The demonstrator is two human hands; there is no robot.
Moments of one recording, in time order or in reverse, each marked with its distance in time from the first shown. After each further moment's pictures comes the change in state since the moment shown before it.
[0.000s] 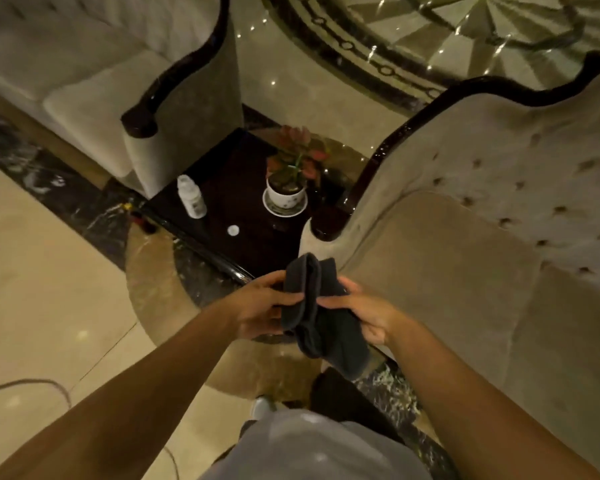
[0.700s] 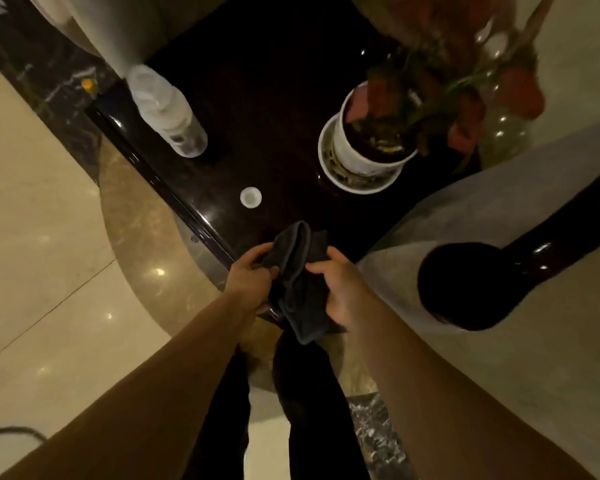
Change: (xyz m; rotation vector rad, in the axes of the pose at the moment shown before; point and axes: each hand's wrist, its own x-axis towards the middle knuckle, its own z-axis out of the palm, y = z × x) left_hand 0.304 0.027 -0.230 -0.186 0.777 -0.102; right_hand 0.462 0.032 -0.021 -0.084 0.328 0.345
